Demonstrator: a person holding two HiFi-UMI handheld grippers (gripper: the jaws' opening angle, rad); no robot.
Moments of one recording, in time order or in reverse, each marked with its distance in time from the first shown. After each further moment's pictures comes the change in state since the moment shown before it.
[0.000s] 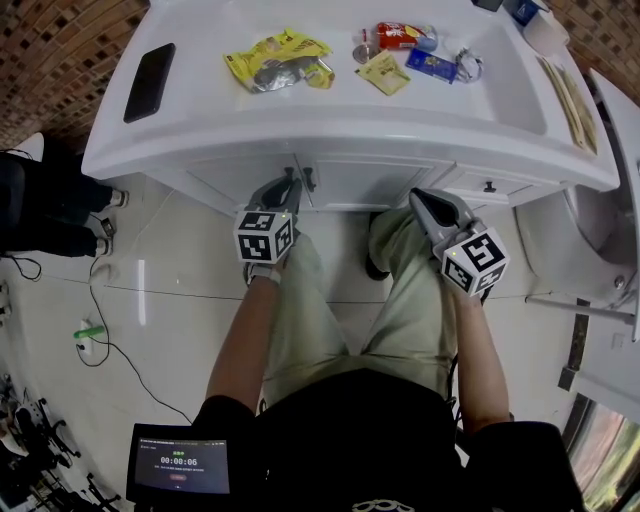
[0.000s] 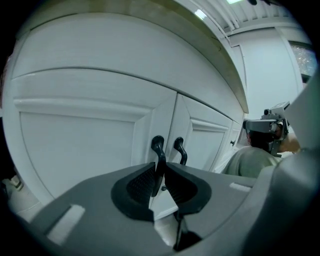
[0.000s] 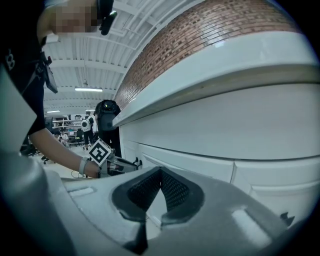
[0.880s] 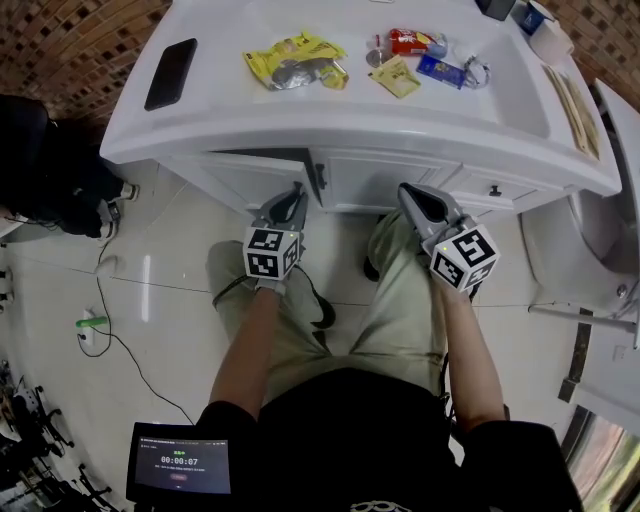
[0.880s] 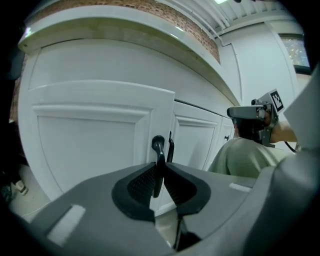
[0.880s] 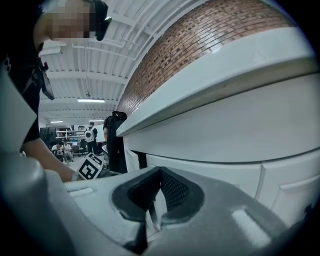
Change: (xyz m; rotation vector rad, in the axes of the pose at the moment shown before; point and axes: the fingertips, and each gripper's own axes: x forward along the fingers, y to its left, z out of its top) left arm -0.035 -0.012 -0.020 0.050 -0.040 0.014; right arm 0.019 0.028 0.019 0.056 -0.103 0.051
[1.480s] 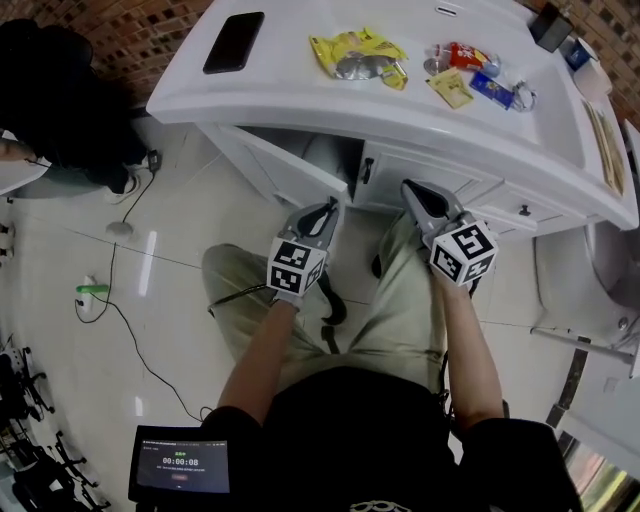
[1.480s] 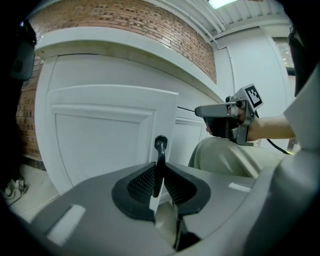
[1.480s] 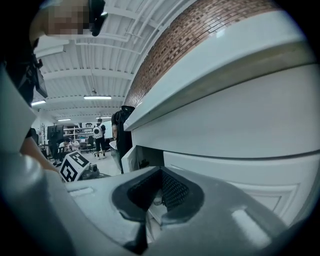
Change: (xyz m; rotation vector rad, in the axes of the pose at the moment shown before) left arm -0.054 -0.007 -0.025 0.004 -0.012 -0.040; right arm 0.066 0.053 -0.009 -0.023 0.050 0.088
